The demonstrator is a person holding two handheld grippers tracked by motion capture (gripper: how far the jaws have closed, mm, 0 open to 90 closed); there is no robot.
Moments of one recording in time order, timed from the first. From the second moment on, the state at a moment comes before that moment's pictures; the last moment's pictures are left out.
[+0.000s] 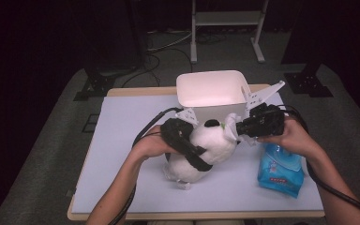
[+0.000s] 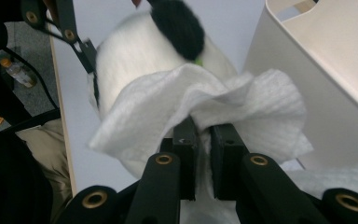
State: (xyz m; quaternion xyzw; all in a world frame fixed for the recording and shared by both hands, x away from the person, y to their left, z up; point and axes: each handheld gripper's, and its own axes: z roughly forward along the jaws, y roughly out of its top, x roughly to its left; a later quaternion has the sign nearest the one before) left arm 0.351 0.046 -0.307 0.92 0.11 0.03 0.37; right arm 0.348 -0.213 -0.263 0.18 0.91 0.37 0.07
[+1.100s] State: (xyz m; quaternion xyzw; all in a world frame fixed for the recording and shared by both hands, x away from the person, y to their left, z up) left arm 0.350 0.067 -0.337 0.93 0.14 0.00 0.34; right arm 0.351 -0.232 -0.306 0.22 0.92 0.31 0.04
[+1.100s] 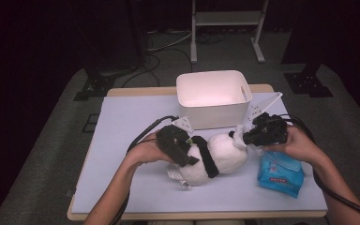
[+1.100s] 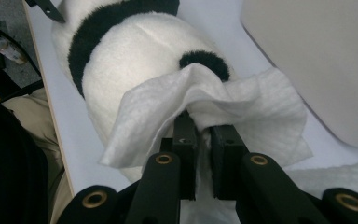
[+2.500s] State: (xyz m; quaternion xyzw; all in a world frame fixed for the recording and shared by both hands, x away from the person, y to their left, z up) left arm 0.342 0.070 -0.337 0.93 0.12 0.00 0.35; right arm 0.356 -0.203 -0.321 0.20 0.93 0.30 0.02
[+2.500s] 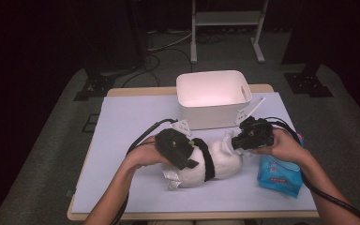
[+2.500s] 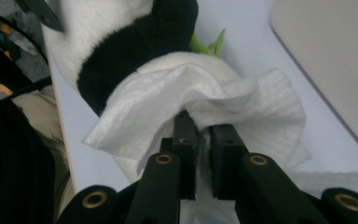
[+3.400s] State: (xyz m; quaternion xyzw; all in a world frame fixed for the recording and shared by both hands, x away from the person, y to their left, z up) left arm 0.341 0.070 -0.335 0.93 0.11 -0.01 0.35; right arm 0.357 -0.174 -0.314 0.16 0.95 0.28 0.02
